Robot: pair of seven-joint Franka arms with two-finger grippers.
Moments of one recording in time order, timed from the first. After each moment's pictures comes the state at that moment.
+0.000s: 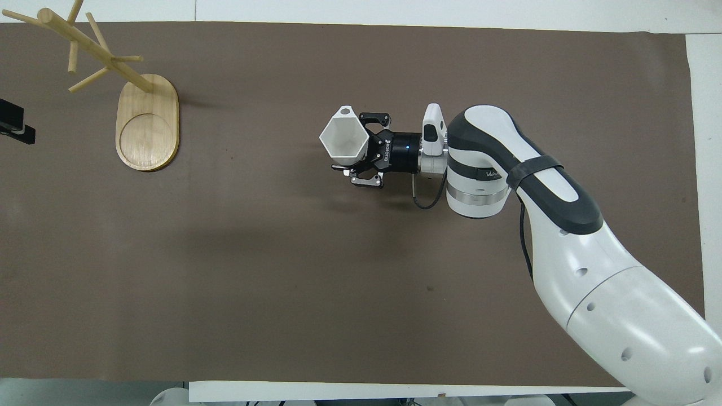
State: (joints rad) left arm -0.14 0.10 0.09 -1.35 -0.02 1.37 -0.12; right arm 0.20 0.54 0.23 -1.83 1.70 2.19 -2.34
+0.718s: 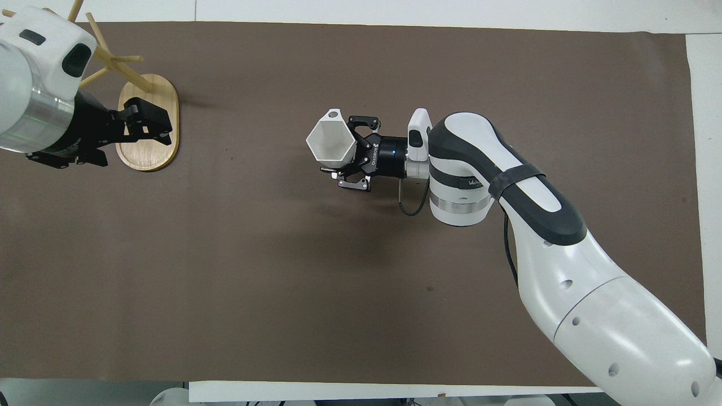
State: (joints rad) left arm -0.40 0.00 0.04 -1.61 -0.03 1.64 -0.62; right arm 0.24 0.52 0.23 -1.83 1.71 2.29 -2.34
